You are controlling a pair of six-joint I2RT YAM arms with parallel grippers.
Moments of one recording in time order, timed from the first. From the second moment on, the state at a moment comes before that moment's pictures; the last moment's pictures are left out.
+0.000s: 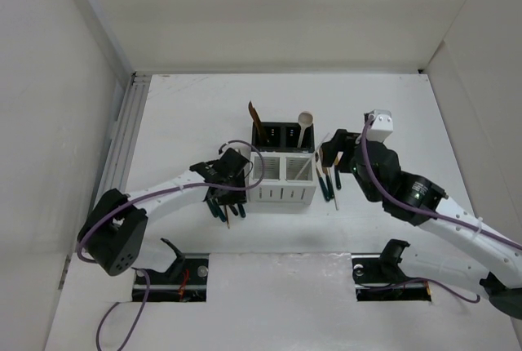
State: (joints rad) left arm -0.71 1.36 0.73 -0.53 -0.08 -0.74; right arm 0.90 0.88 0.98 -0.49 0.68 0.56
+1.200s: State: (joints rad) left arm -0.60 1.45 0.76 -0.49 -0.10 -0.67; right arm 0.90 0.83 0.98 -0.60 0.77 0.60
